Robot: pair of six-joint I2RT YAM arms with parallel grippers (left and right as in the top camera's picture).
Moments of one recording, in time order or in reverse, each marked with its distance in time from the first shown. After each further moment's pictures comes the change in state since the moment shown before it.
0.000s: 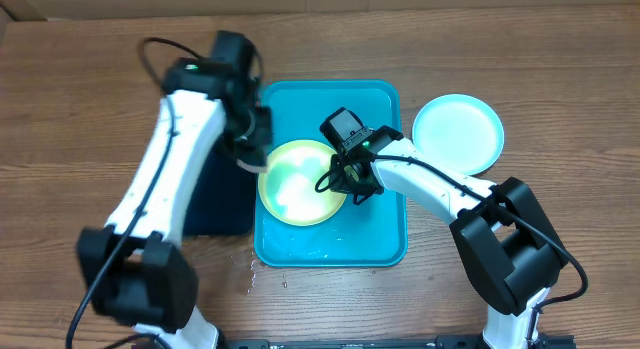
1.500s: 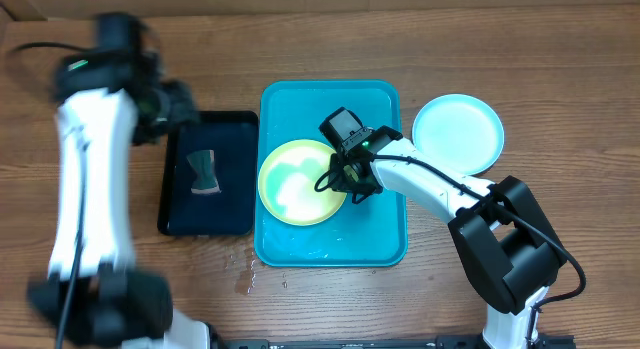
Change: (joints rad) left arm 0.318 -0.075 0.120 -0.035 -0.010 -0.026; right arm 0.000 0.006 0.000 0.023 0.001 0.000
